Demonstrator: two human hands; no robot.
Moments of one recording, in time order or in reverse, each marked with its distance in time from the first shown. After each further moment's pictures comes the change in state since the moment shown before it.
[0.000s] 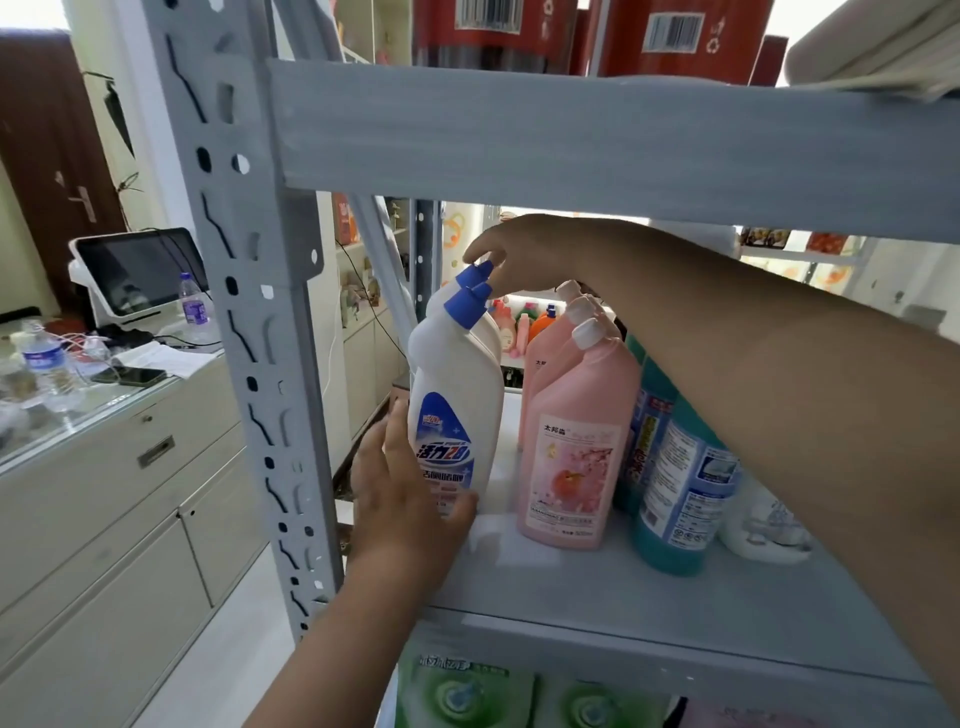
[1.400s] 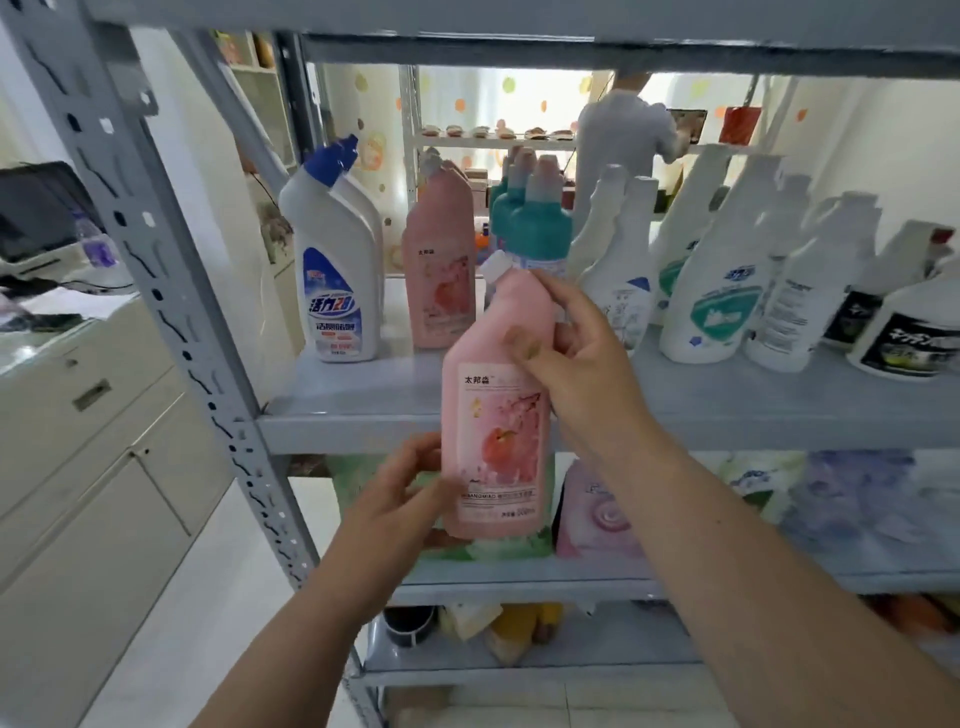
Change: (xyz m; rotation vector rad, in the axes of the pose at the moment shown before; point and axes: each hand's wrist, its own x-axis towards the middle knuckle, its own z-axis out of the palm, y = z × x) left_hand -0.179 0.038 -0.006 -0.851 -0.630 -0.162; right_hand -0.319 -0.028 0.149 1.387 0.615 0.258
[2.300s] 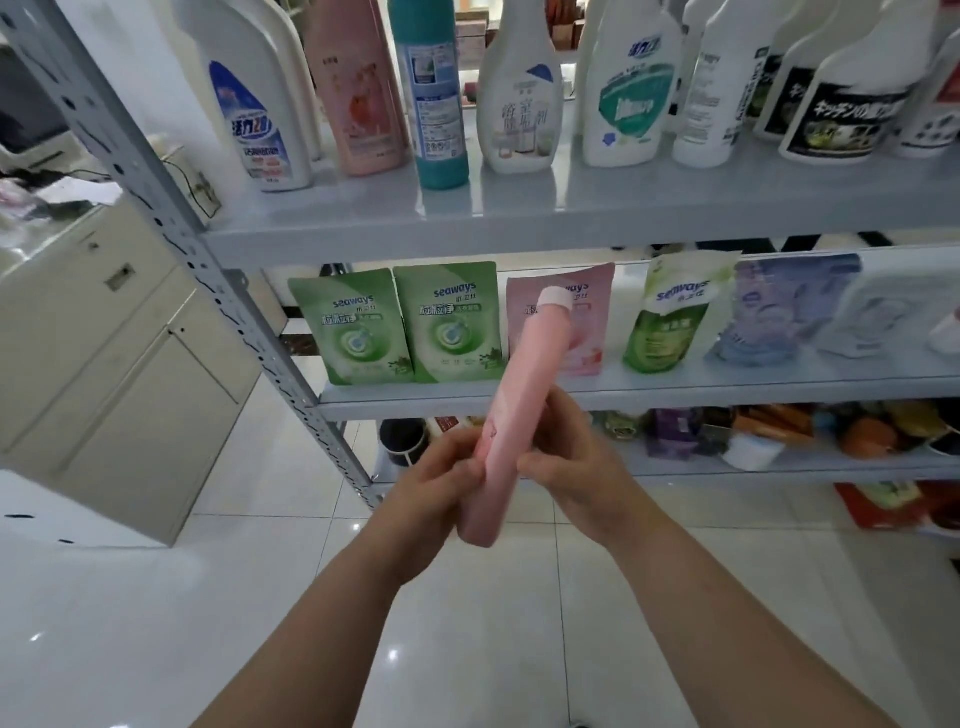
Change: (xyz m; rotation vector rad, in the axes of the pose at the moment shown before) left_hand -0.163 -0.077 0.154 -0.103 -0.094 -0.366; right_hand -0.276 0.072 -0.105 0.417 -0.229 0.399
